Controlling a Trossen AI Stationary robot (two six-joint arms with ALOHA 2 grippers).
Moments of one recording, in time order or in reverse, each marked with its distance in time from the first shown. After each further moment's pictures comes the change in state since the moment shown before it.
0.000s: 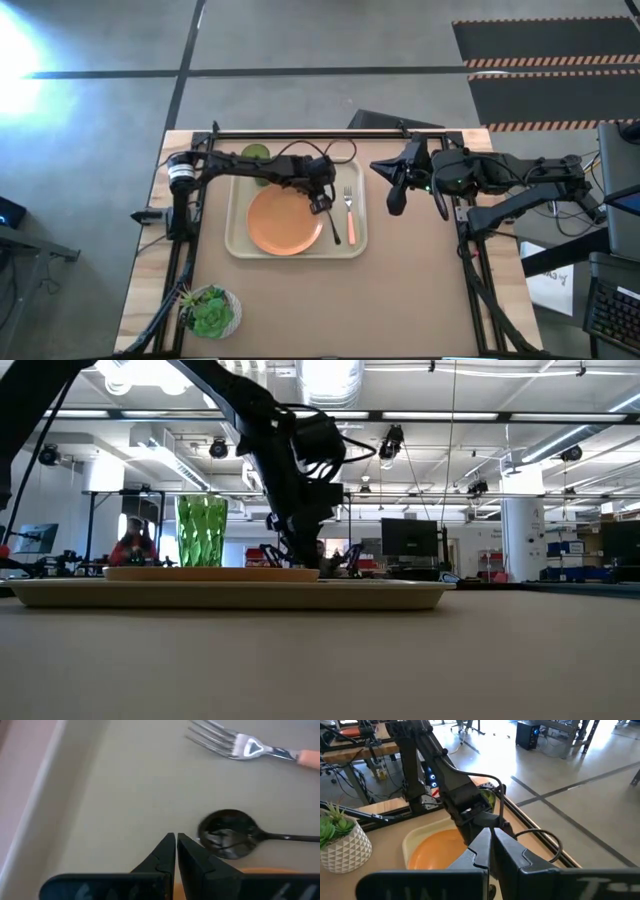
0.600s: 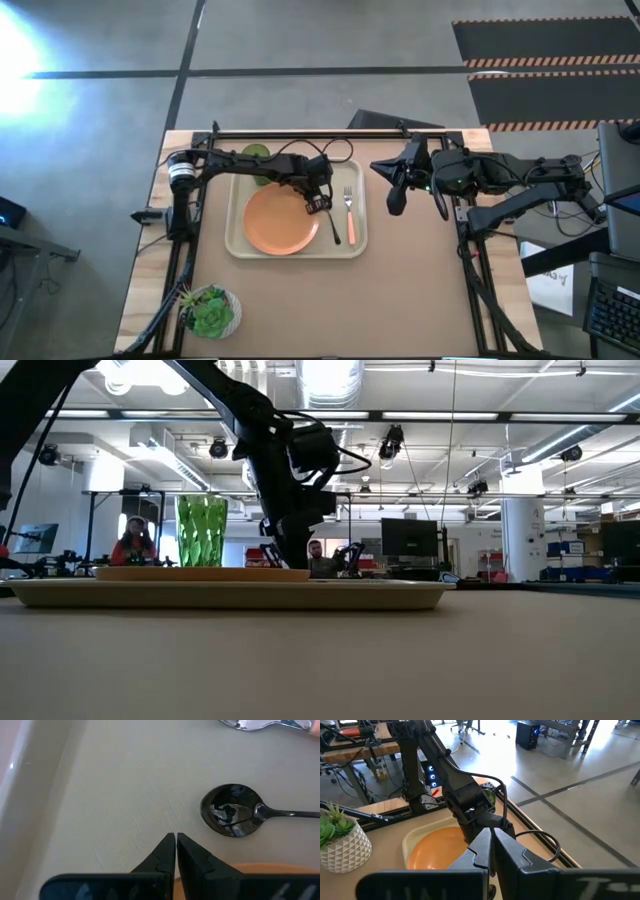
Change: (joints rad) left arm 0.026 0.003 -0.014 -0.052 0.054 0.001; right arm 0.000 0.000 0.000 0.000 0.000 -0.001
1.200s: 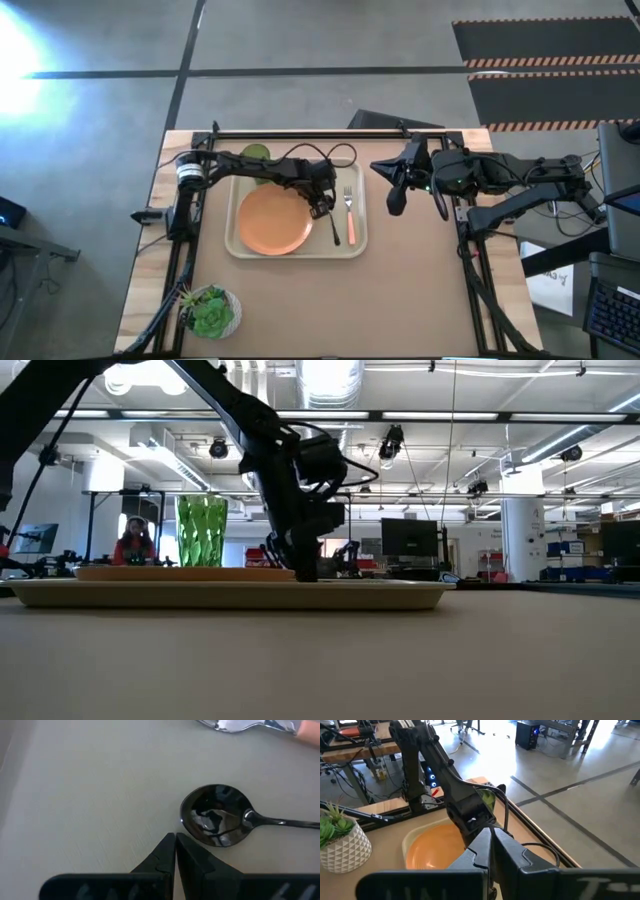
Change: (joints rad) left arm -0.016 0.070 0.009 0.062 0.077 -0.026; right arm 0.000 0.000 0.000 -0.001 0.000 0.001
